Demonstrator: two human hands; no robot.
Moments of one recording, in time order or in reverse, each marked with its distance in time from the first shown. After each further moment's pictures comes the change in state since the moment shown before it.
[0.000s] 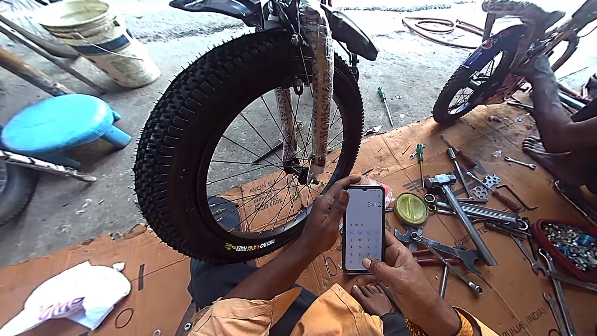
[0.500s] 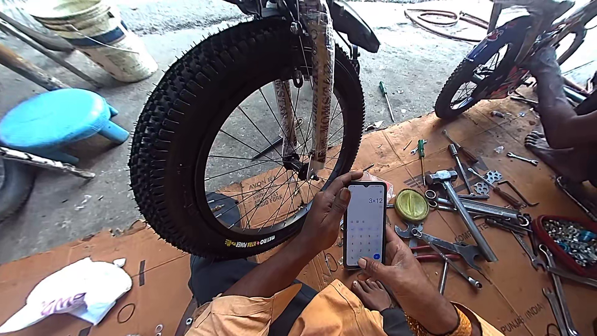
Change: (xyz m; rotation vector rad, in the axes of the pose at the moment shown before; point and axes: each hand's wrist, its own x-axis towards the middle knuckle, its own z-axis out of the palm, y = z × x) left_hand -0.001 0.003 0.000 0.036 -0.004 0.047; right_hand 0.002 0.004 0.001 -0.103 0.010 -0.029
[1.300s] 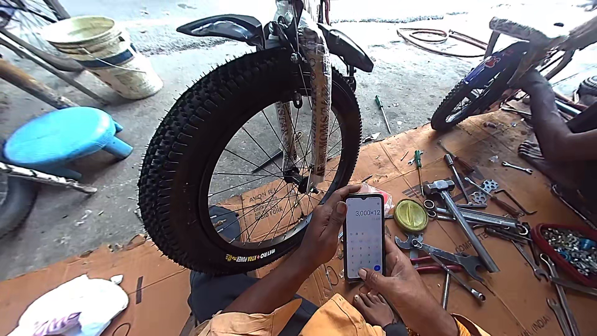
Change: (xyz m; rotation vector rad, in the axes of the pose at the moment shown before) left_hand 0.002 -0.003 -0.001 -0.035 0.000 0.028; right_hand 0.004 -0.001 0.000 -0.036 0.010 -0.046
